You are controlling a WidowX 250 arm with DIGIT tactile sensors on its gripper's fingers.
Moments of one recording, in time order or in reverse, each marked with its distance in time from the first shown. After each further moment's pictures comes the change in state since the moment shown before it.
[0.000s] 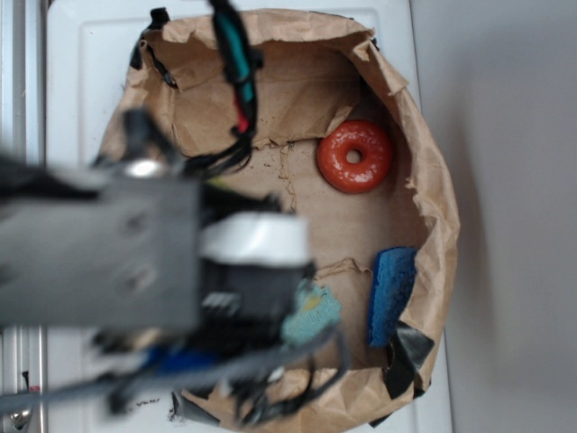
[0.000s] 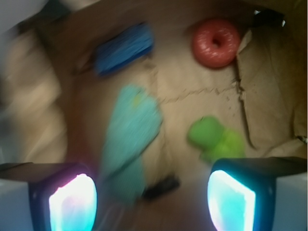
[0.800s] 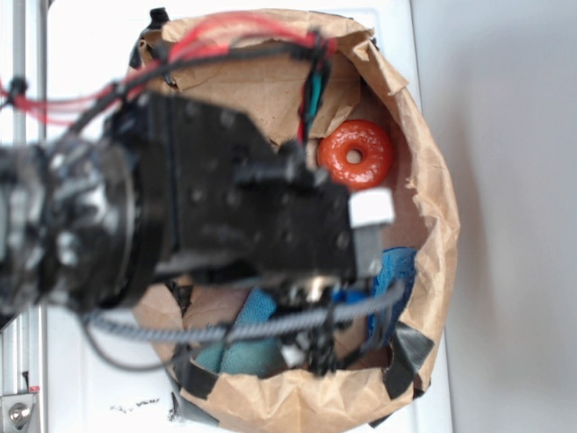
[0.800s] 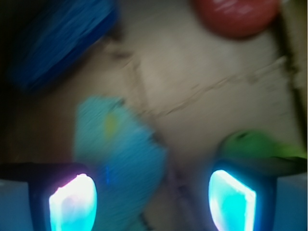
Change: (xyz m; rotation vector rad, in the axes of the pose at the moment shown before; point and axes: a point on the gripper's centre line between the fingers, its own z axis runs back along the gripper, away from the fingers) arm -0.013 -0.039 -0.076 -0.093 0.142 0.038
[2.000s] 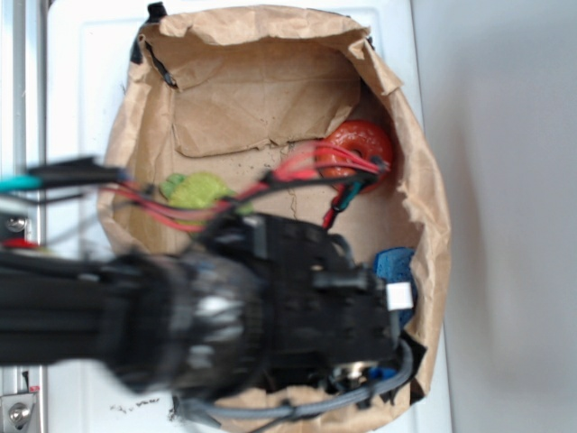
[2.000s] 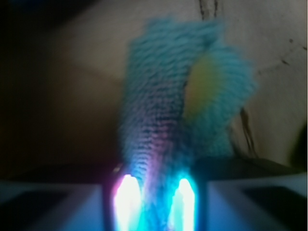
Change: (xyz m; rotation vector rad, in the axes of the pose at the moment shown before) arm -0.008 -0.017 -0.020 0.016 0.110 -0.053
